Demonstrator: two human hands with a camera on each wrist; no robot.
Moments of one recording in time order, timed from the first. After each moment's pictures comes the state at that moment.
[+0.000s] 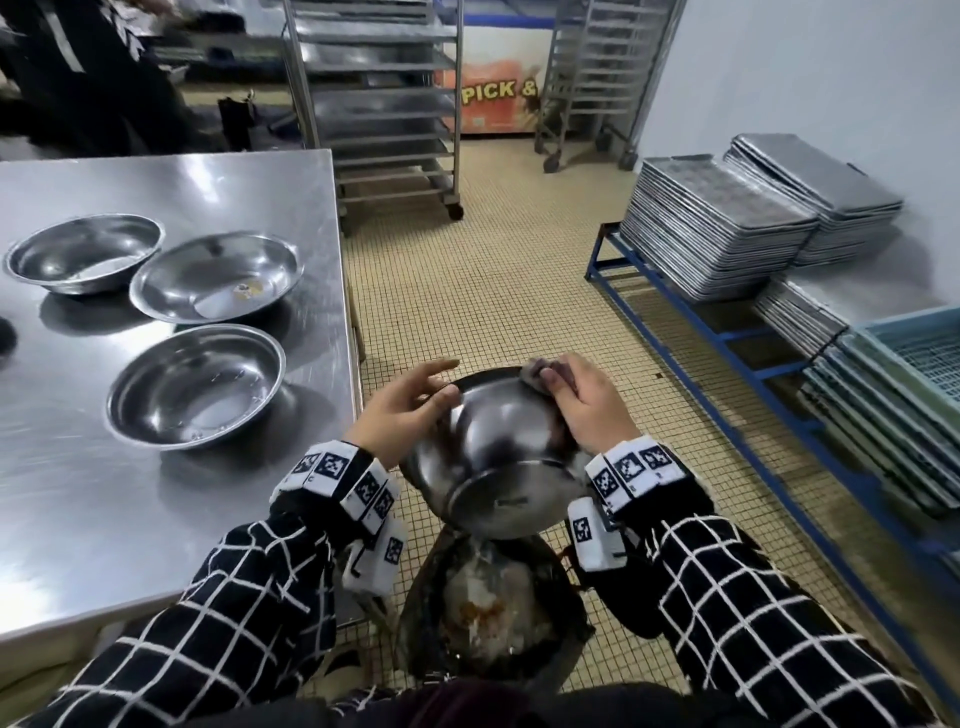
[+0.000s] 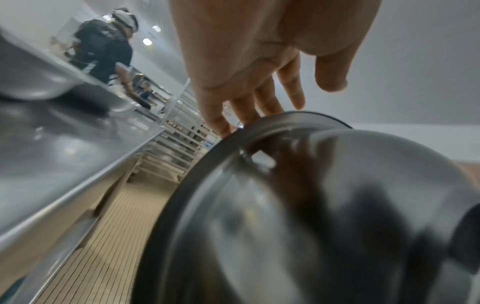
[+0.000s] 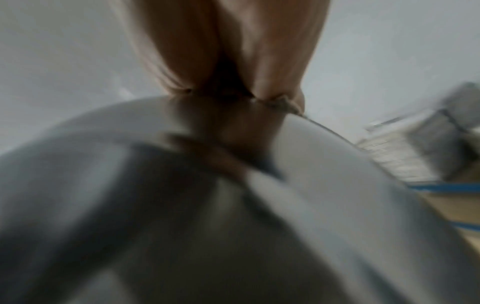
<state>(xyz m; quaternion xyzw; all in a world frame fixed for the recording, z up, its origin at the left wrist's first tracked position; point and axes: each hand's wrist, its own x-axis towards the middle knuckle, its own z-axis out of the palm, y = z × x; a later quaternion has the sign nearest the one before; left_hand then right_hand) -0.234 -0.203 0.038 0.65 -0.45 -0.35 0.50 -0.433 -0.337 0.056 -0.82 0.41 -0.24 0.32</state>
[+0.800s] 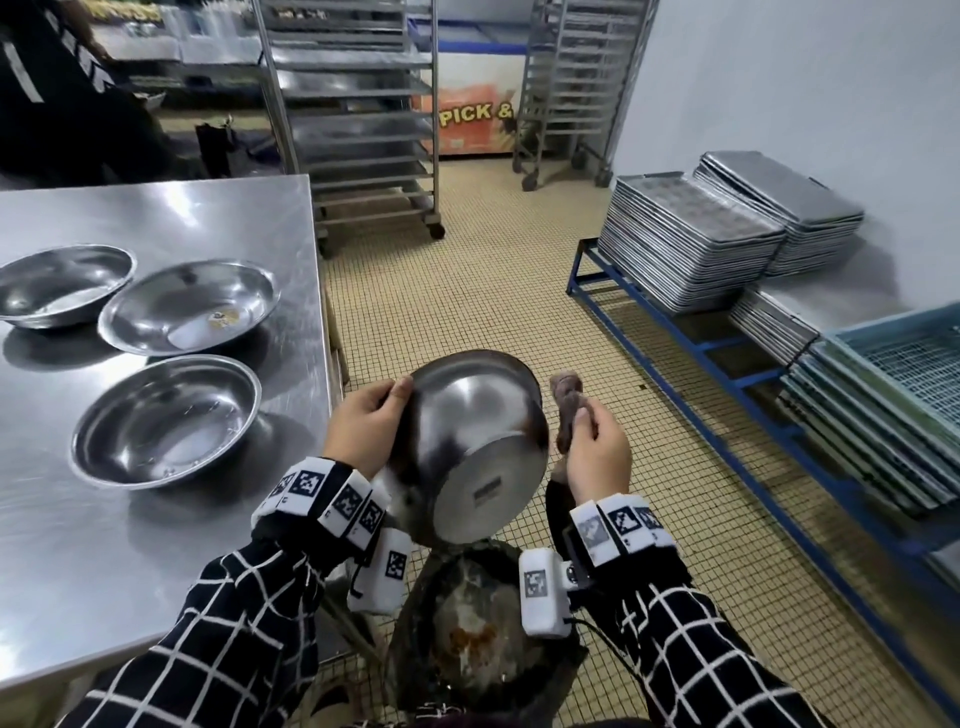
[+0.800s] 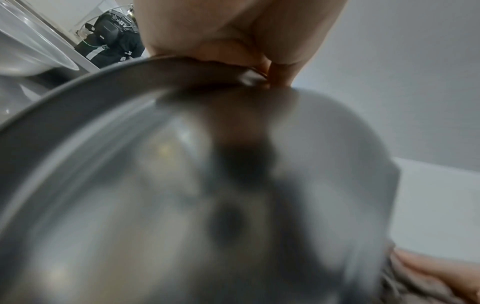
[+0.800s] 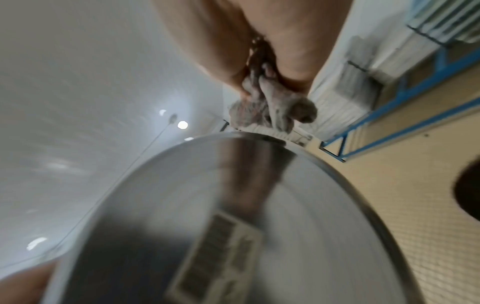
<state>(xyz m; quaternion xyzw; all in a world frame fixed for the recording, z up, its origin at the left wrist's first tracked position) -0.242 -0.215 0.064 0.74 -0.34 -0.24 0.52 -0.443 -0.312 0.042 -0.58 0.58 -0.40 0.41</state>
